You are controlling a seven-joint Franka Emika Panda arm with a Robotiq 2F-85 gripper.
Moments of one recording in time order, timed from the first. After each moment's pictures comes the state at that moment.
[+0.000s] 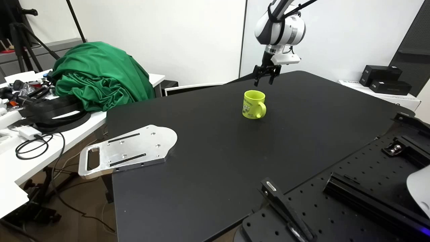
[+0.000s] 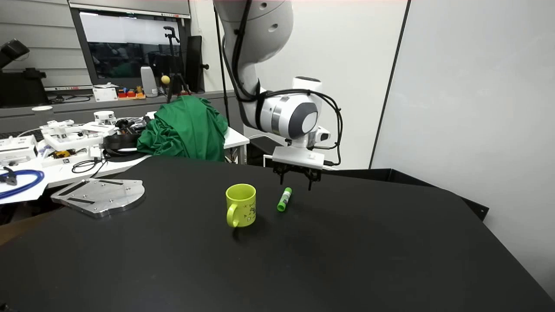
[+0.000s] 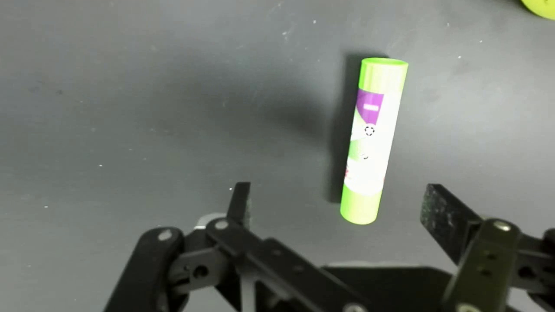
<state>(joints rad) -0.35 1.03 0.04 -1.48 0.06 2.62 -0.32</state>
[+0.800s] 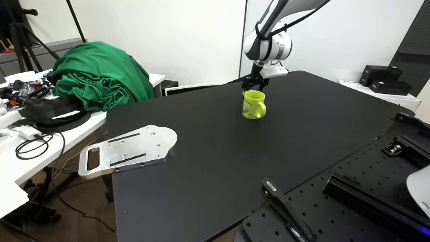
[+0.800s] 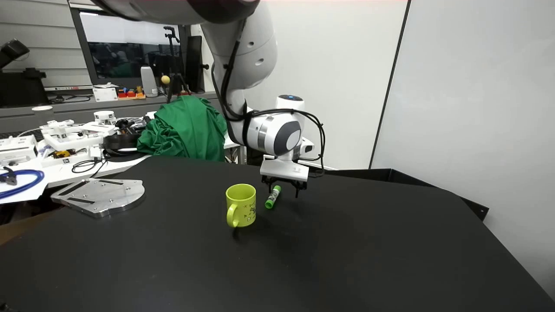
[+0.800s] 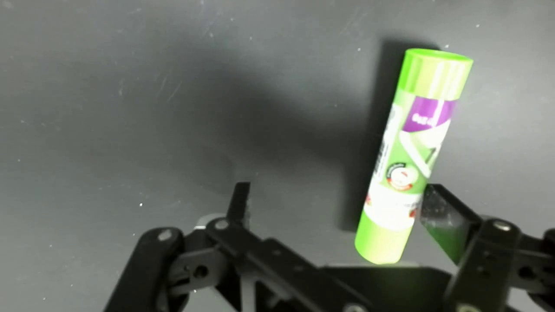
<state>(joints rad) -0.29 1.16 0.04 -1.39 0.06 2.69 -0.32</state>
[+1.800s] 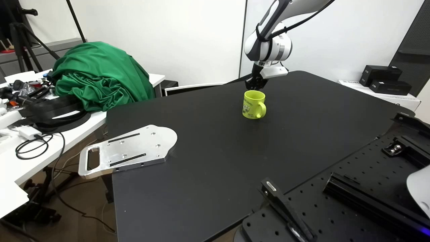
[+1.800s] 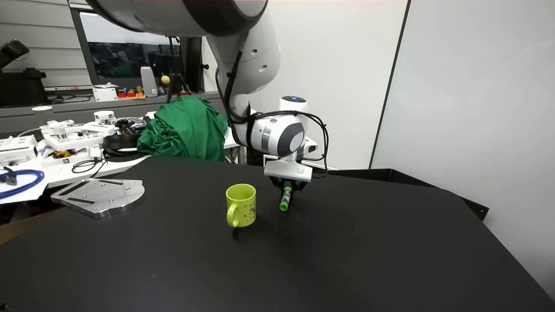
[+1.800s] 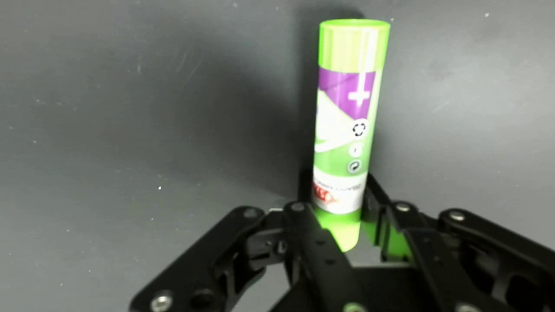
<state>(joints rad) -0.30 1.19 0.04 -1.34 0.06 2.70 -0.32</state>
